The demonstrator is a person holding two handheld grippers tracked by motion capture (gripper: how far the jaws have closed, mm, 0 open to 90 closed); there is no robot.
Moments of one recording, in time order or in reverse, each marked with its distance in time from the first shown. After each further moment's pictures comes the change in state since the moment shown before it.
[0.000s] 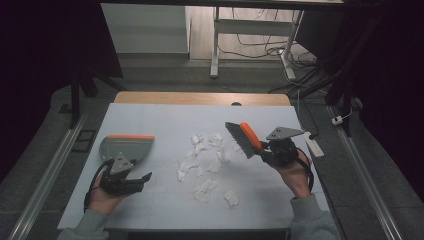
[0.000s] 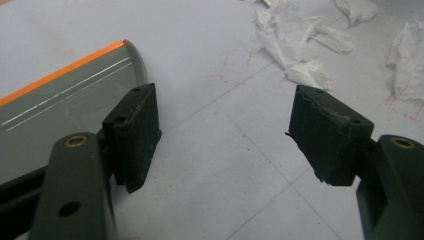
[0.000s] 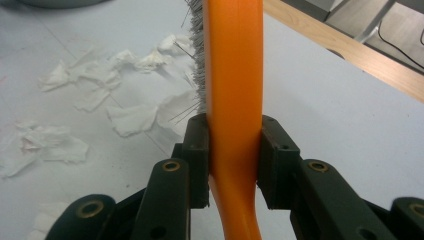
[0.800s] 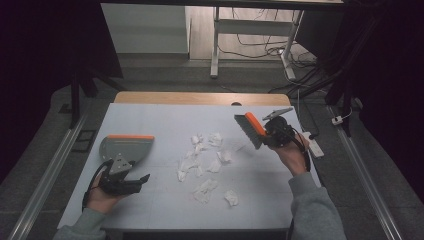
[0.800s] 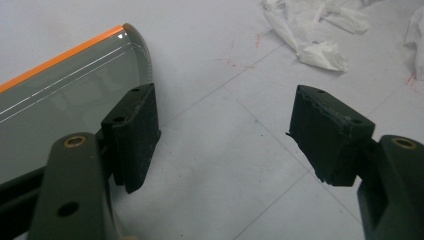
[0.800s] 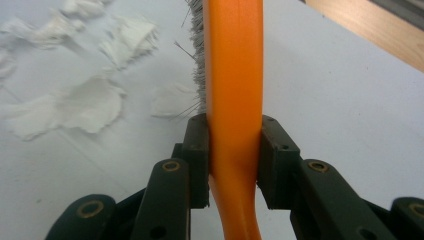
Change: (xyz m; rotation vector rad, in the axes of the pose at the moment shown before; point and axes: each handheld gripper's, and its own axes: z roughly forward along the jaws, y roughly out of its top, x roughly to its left) left arm 0.009 -0.010 0.006 0.017 -0.008 0.020; right arm -0.051 0.028 0.045 0.265 -0.104 0.074
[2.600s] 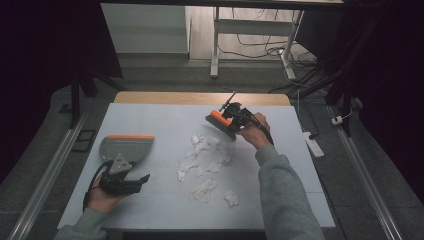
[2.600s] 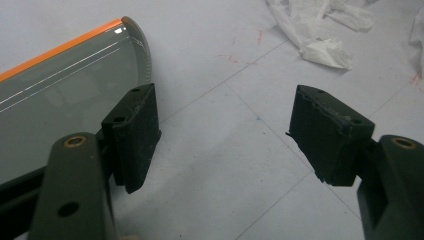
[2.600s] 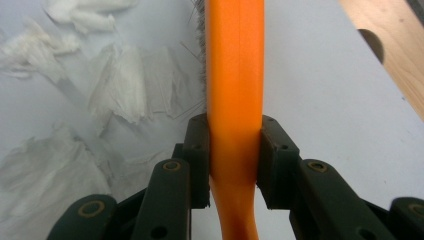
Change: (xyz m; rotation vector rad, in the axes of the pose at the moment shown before) left arm 0.001 -0.003 0.004 0.001 -0.009 -0.013; right arm 0.048 0.093 0.094 0.221 0.015 -0.294
